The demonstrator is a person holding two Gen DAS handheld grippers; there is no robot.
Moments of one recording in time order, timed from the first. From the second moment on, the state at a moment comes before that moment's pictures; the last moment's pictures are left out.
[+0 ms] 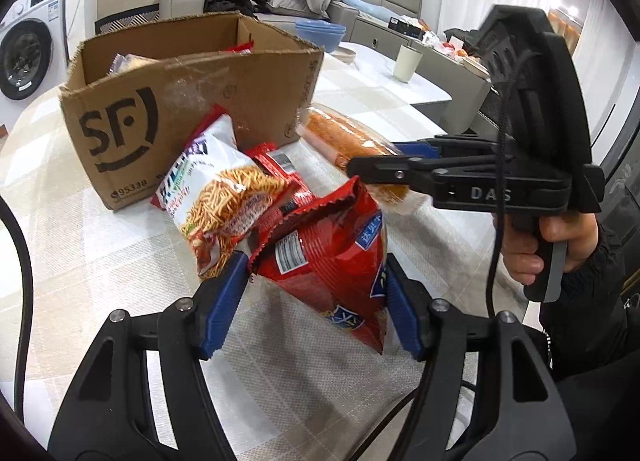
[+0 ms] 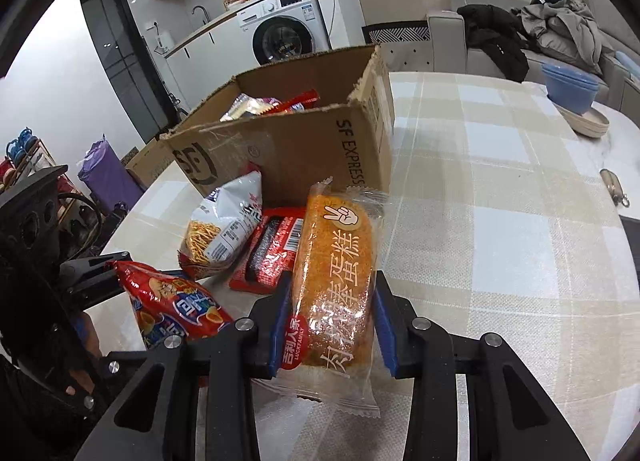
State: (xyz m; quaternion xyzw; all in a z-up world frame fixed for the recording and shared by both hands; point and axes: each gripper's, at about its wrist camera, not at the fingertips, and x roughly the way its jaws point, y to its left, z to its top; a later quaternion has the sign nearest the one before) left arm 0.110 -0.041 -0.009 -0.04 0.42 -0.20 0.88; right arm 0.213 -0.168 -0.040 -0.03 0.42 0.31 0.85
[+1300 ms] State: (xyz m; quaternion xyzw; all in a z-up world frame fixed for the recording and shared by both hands) left arm 0.099 0.026 0.102 -0.07 0.32 -0.10 0.94; right arm 0.193 -0.180 0.027 0.03 0.32 0.32 0.89
